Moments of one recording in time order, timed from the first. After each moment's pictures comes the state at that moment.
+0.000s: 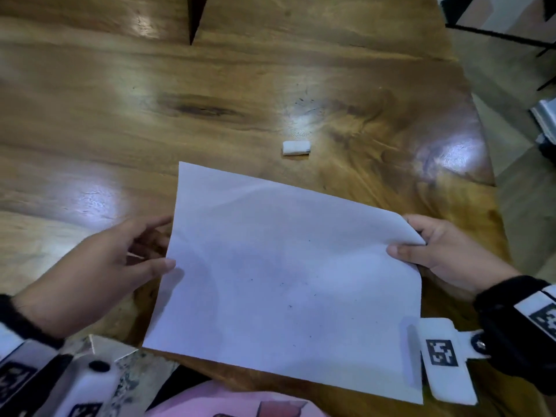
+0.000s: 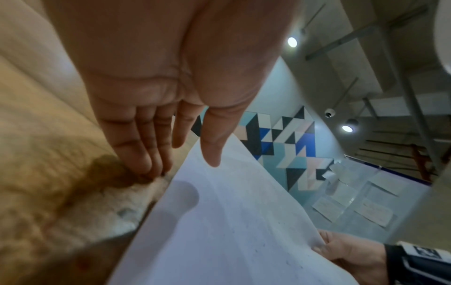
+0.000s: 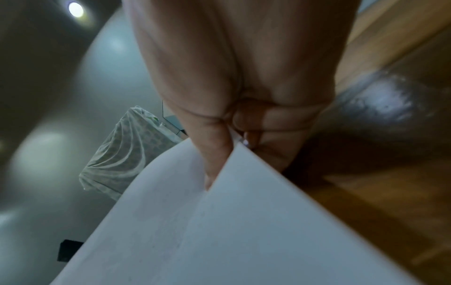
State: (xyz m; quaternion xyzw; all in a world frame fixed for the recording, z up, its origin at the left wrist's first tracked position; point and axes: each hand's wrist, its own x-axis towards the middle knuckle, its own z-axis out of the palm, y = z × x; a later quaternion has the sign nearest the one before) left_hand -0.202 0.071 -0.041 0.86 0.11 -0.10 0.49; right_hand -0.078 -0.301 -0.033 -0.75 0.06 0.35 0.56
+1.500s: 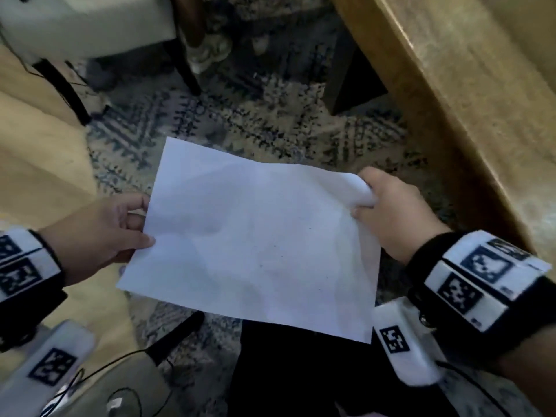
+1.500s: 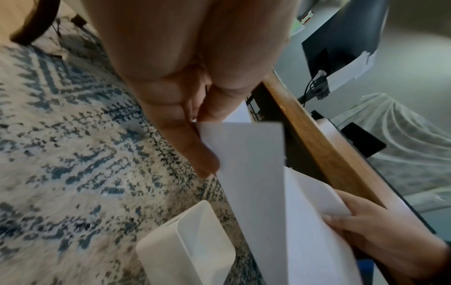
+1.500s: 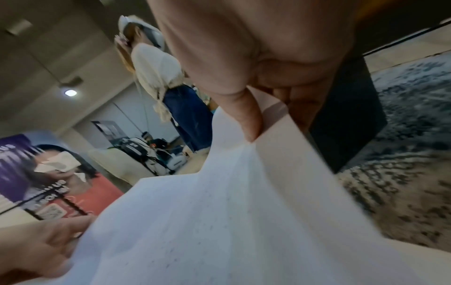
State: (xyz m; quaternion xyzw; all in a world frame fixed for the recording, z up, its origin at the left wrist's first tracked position) left_hand -0.637 0.201 -0.137 0.48 0.57 0.06 0.66; right_hand -0.303 0.129 -0.126 -0.77 -0.51 0.37 0.13
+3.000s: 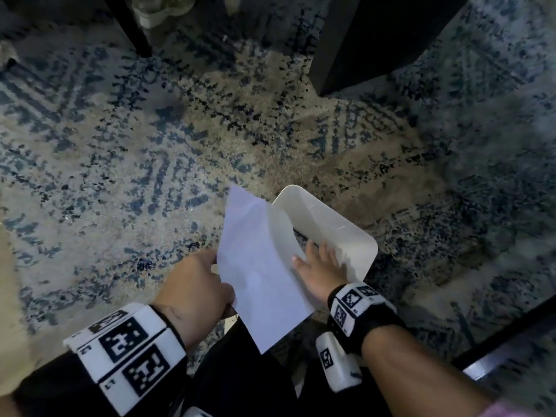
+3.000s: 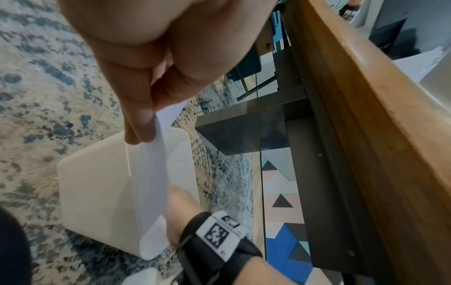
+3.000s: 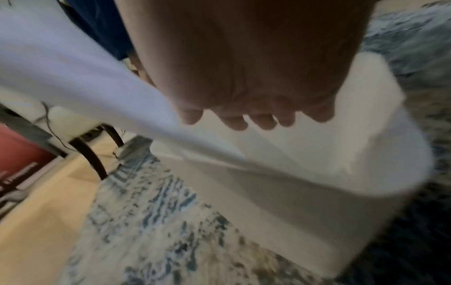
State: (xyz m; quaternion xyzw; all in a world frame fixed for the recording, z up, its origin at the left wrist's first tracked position) left_hand -0.494 0.173 -0.327 0.44 0.67 0.02 0.60; right_hand -0.305 0.136 -0.443 -0.74 -0.43 0.49 -0.15
